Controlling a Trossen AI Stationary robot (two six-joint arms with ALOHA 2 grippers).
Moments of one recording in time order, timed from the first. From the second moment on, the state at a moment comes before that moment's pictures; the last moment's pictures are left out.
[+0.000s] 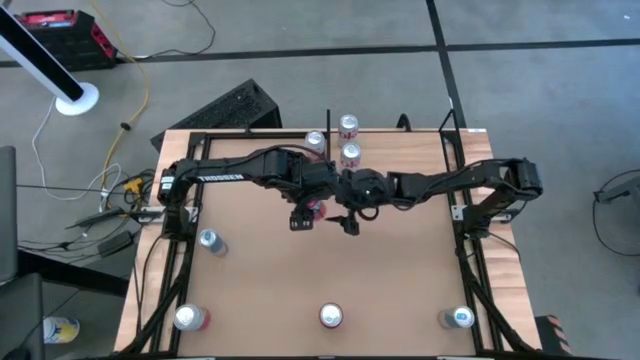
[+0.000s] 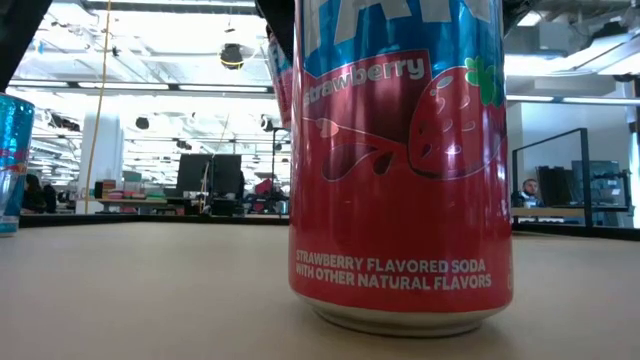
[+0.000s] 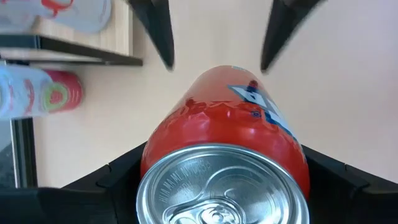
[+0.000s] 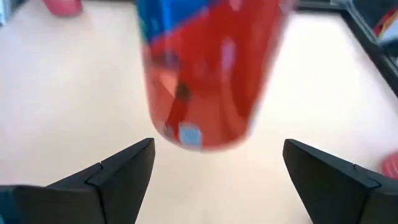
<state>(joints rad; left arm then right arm) 0.04 1.92 2.04 -1.33 -0.14 0.01 -0.08 1.54 0.95 0.01 -0.05 -0.09</state>
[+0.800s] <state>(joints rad) 0.09 2.12 2.12 -1.11 0.08 0.10 -0.06 0.92 0.78 -0.74 0.25 0.19</state>
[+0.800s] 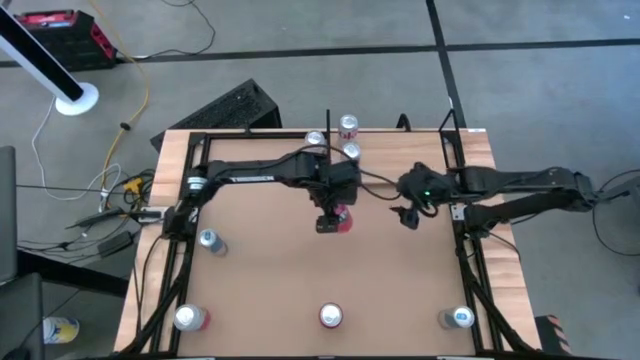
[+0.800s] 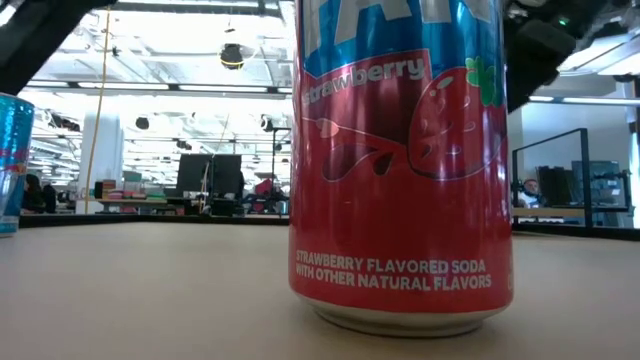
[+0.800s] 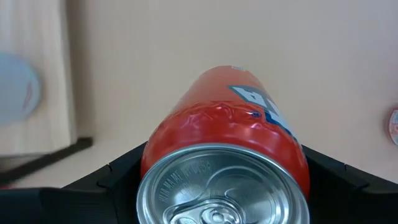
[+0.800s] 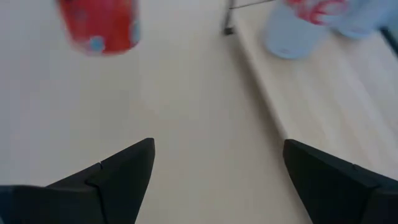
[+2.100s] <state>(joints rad) 0.09 2.21 2.29 -1.45 -0.09 0.07 -0.04 0.73 0.61 -0.47 0.29 0.24</state>
